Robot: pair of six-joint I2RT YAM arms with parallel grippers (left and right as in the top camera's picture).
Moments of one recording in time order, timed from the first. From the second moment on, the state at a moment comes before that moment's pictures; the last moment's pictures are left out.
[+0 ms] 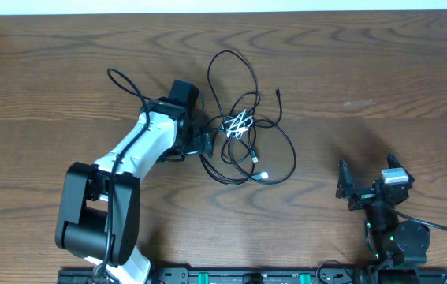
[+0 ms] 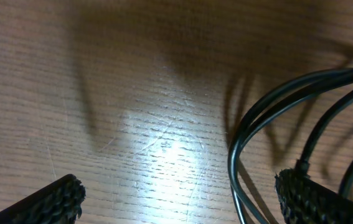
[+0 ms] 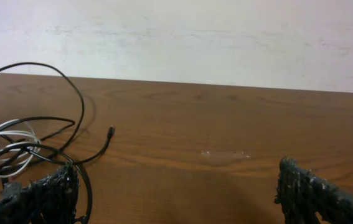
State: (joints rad) left arm -0.28 1.79 1.12 -0.80 0.00 -0.46; right arm 0.01 0.01 0.01 -0.06 -0.11 0.01
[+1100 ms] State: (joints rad) left arm -0.32 1.84 1.09 -0.77 0.00 -0.46; right arm 0.01 0.01 0.01 -0.06 -0.11 0.01
